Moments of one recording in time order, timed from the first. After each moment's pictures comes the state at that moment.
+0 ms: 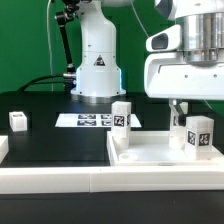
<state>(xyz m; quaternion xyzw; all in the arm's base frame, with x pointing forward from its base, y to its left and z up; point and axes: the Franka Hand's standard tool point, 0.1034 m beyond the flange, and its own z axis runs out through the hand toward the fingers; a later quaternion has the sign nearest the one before) 0.615 0.129 0.077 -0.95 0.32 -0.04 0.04</state>
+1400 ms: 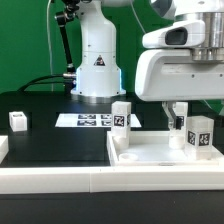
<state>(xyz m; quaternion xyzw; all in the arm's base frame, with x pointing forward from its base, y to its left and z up) 0.618 0.116 0.078 -1.00 -0.07 -0.05 0.00</state>
